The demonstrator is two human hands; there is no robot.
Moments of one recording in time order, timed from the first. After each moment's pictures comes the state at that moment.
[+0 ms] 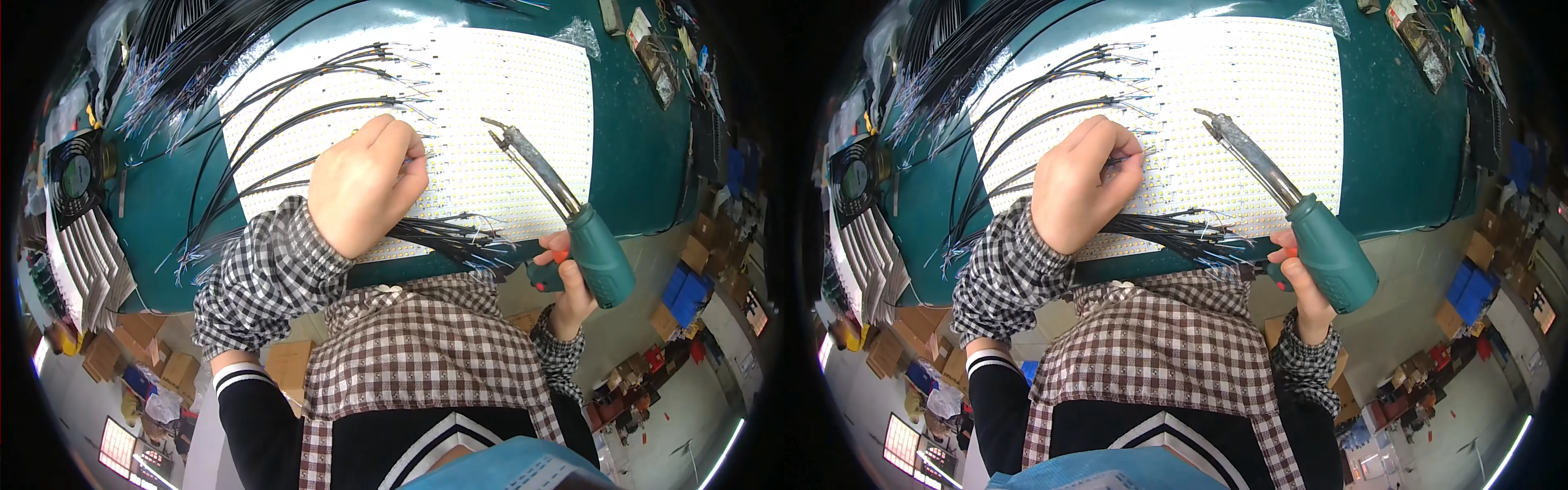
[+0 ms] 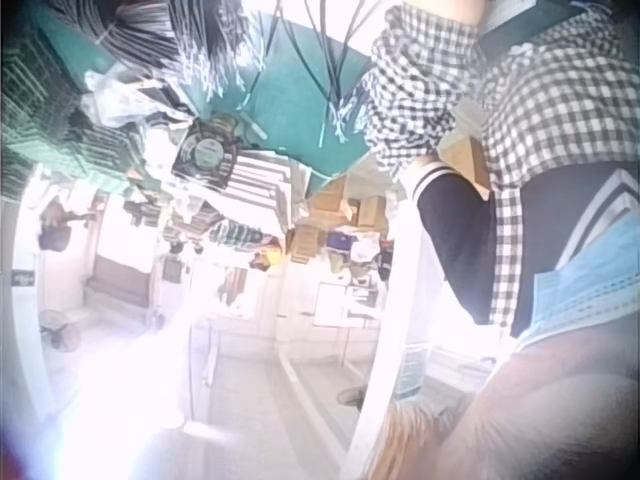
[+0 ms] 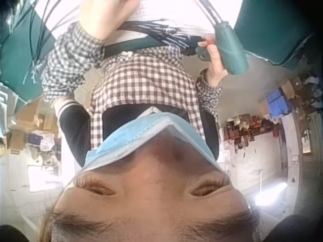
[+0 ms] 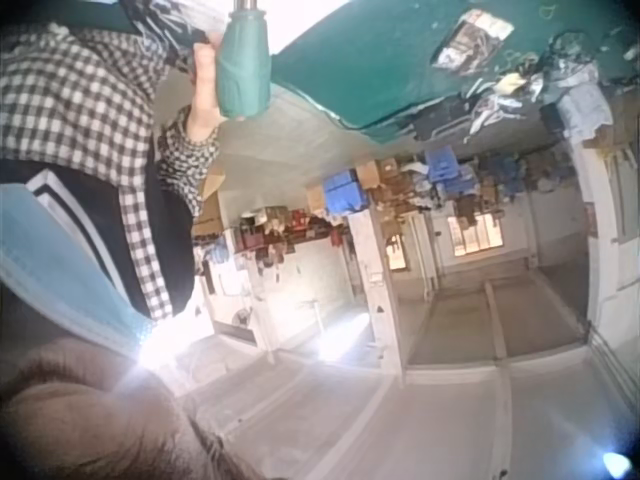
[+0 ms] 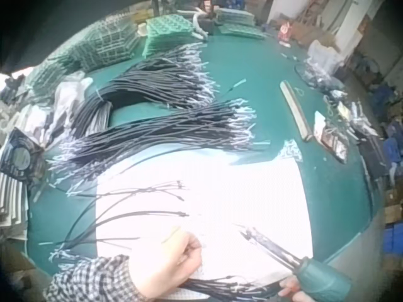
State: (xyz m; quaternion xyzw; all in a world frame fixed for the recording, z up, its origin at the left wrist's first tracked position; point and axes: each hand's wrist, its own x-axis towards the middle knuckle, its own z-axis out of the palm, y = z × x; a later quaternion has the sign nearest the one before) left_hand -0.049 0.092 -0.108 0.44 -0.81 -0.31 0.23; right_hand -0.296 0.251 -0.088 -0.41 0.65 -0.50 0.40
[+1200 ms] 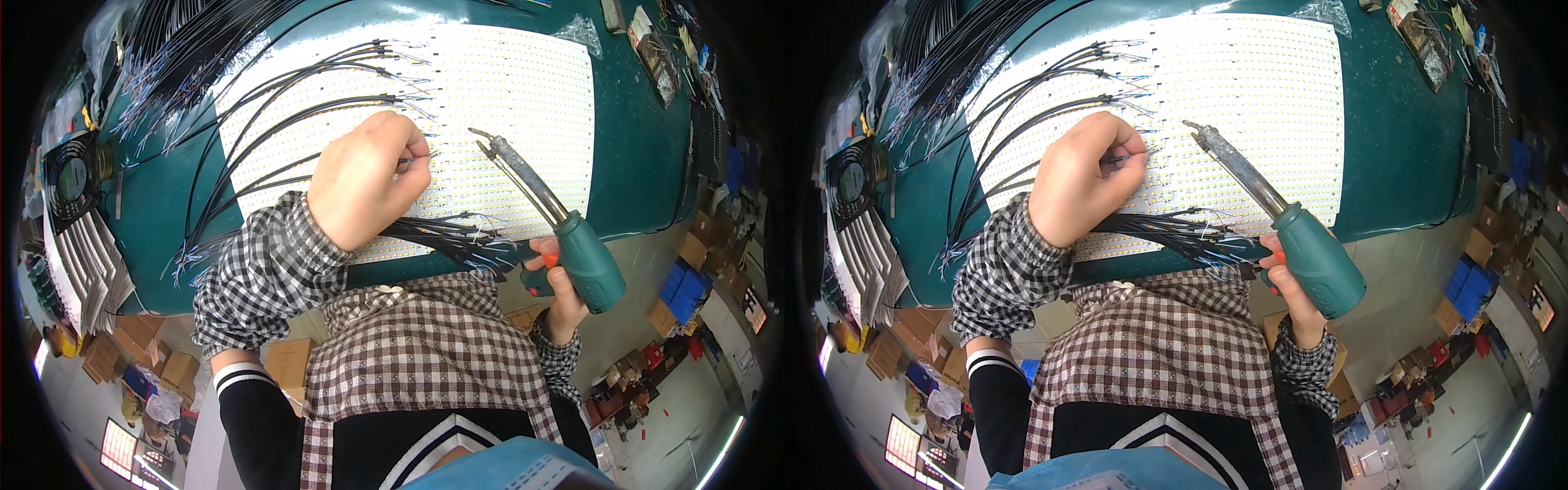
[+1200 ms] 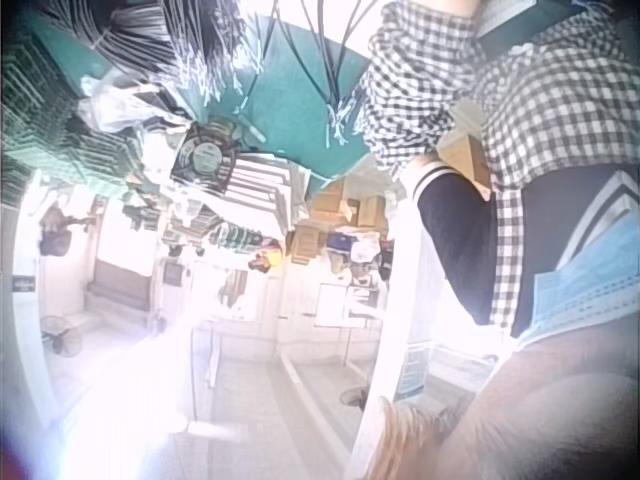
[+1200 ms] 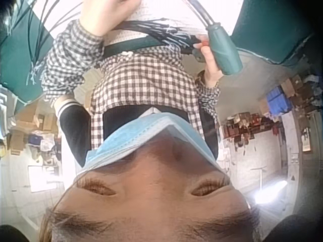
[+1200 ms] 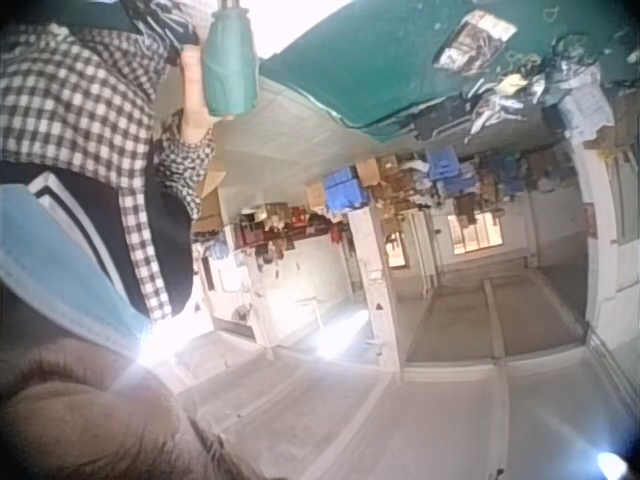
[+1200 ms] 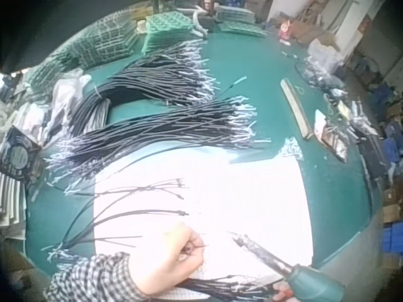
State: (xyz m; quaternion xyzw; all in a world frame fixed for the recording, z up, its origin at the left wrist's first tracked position) left_hand -0.050 0.086 -0.108 0.44 -0.77 -0.41 0.20; right_hand -0.284 0.255 -0.084 -0.39 0.68 -0.47 0.41
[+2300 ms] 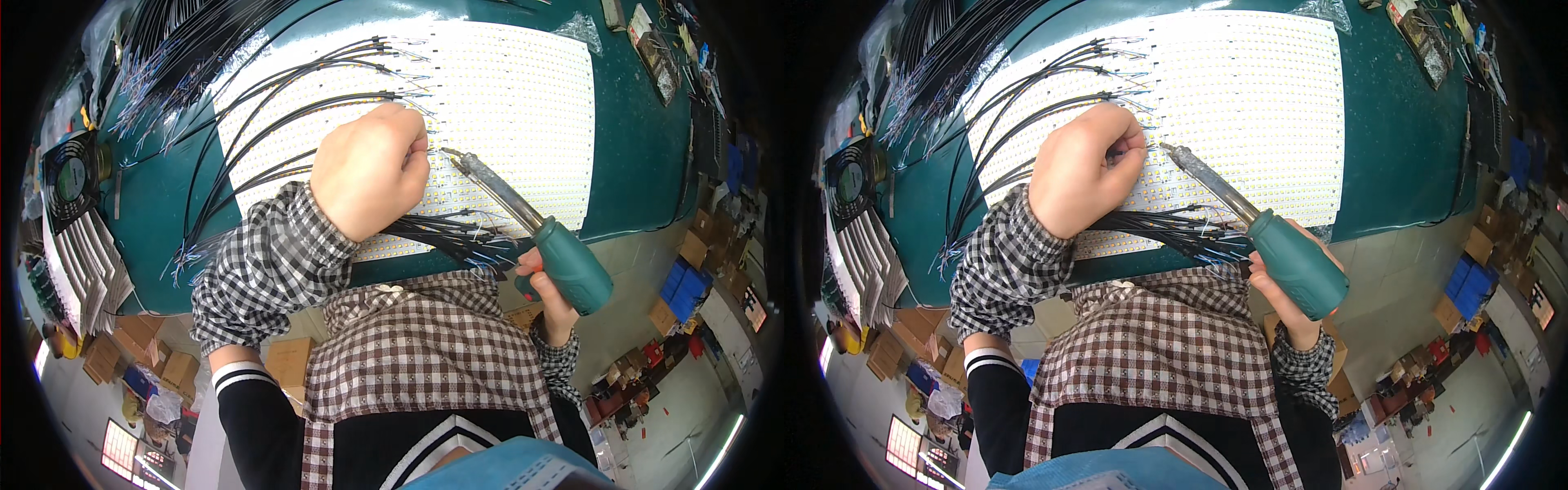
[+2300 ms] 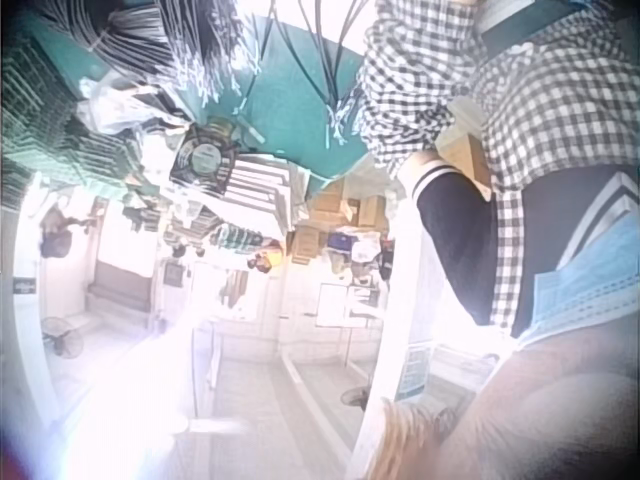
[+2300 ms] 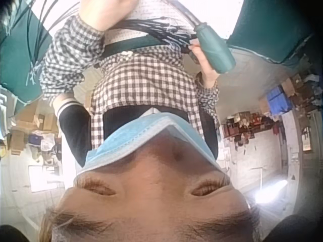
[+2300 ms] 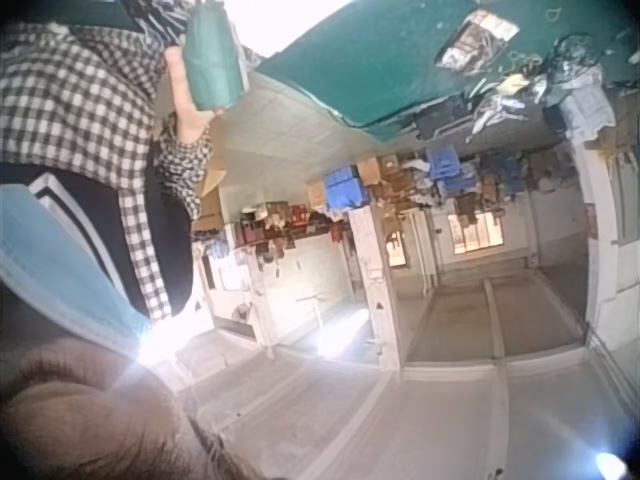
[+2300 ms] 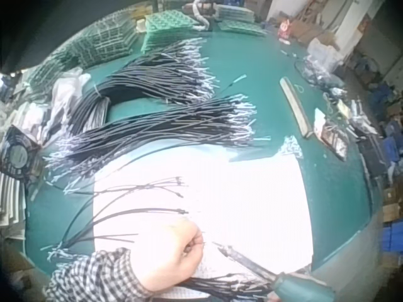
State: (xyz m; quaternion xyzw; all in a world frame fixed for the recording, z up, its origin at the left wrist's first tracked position) left_hand -0.056 0.080 -0.105 0.46 -0.79 -0.37 0.17; right_hand -0.294 0.274 -0.099 -0.38 0.65 -0.45 0.48
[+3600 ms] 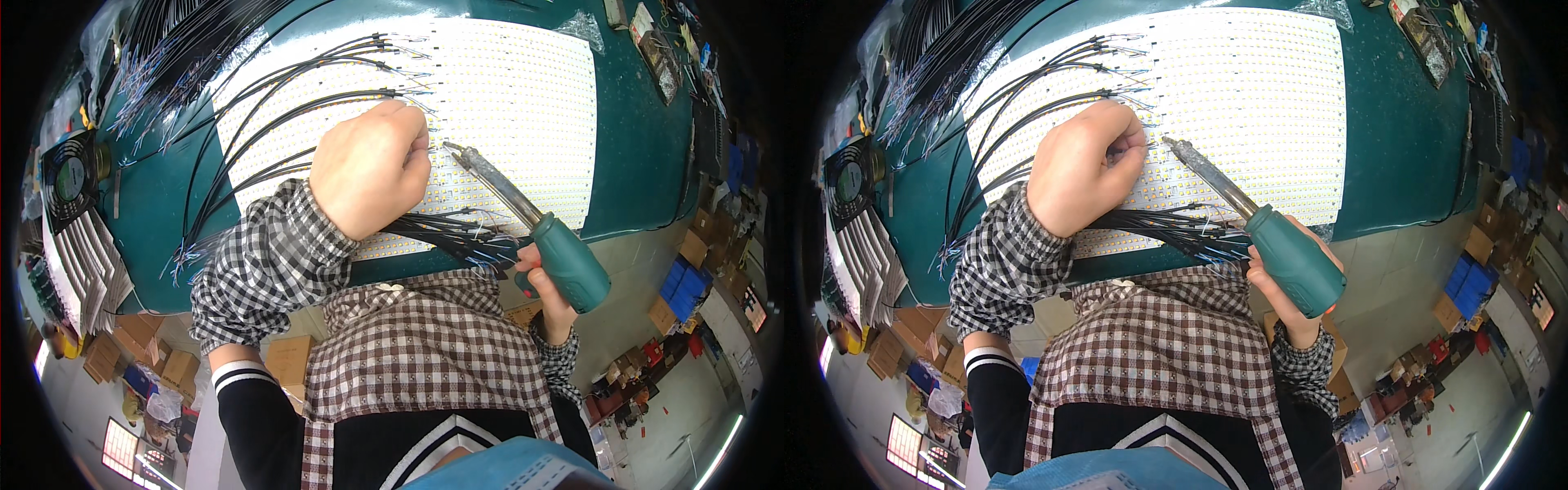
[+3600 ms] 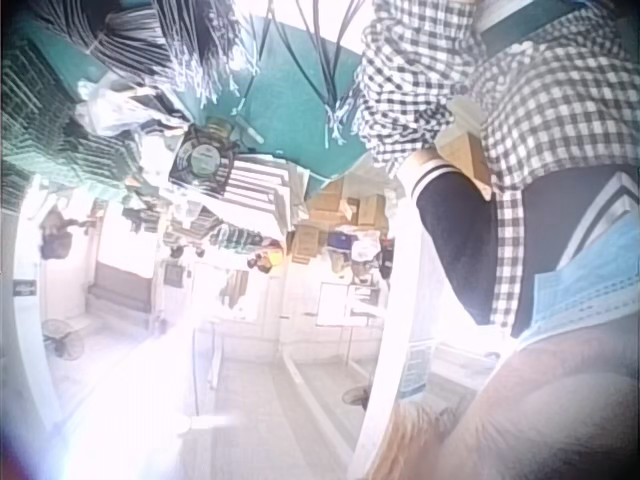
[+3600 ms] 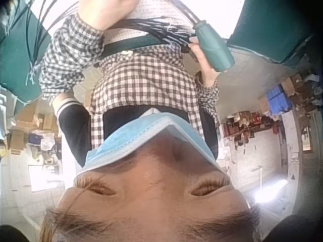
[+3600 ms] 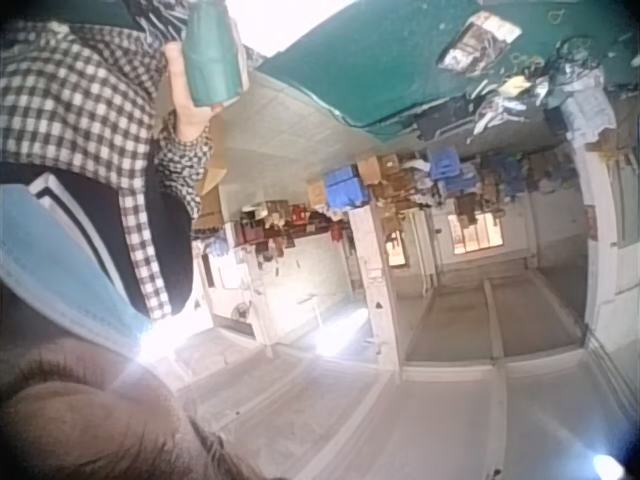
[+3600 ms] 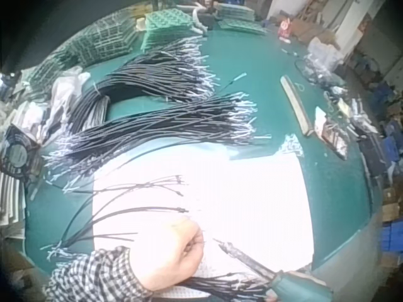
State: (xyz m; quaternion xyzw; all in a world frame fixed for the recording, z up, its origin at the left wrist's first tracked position) left_hand -0.057 0.078 -0.103 0.45 -0.80 -0.36 0.15; right_hand -0.292 0.272 -0.096 -0.36 0.67 -0.43 0.49
